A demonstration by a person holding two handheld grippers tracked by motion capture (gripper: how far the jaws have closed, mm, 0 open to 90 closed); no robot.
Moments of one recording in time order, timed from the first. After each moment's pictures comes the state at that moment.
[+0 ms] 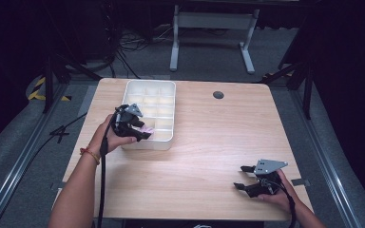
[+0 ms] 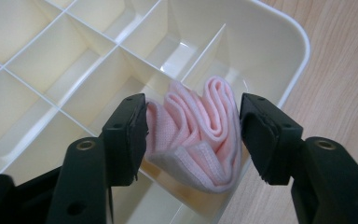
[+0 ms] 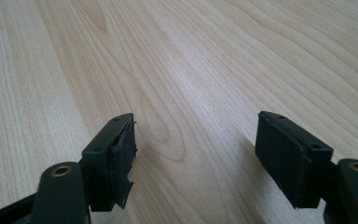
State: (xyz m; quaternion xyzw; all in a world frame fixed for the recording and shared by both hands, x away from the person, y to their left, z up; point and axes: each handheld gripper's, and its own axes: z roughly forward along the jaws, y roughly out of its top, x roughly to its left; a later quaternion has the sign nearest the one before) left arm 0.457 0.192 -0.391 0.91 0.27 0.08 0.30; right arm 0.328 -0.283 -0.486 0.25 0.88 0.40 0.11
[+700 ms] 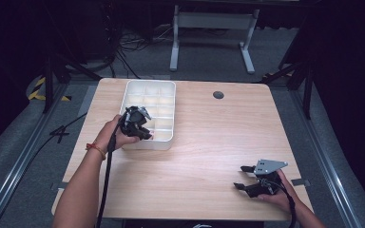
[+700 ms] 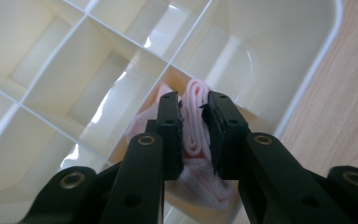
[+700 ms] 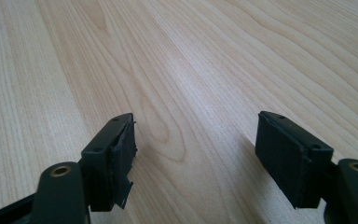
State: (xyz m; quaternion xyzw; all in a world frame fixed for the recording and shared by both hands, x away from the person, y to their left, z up) left arm 0.470 0.170 -0.403 0.94 0.25 0.05 0.21; right arm 0.327 -0.283 -0.486 0.25 0.88 0.40 0.11
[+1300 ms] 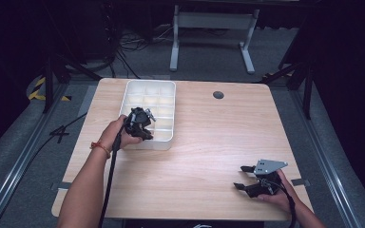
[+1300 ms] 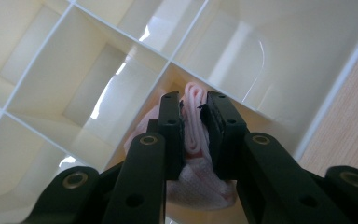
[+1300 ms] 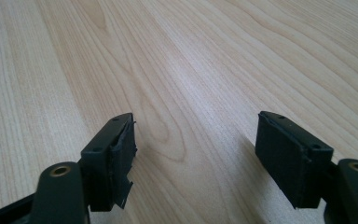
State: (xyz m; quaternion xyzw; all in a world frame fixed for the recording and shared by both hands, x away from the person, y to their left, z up) left arm 0.475 0.159 -0.410 0.95 0.25 0.04 0.17; right arm 0.327 -0.283 -0.486 0.25 0.88 0.40 0.11
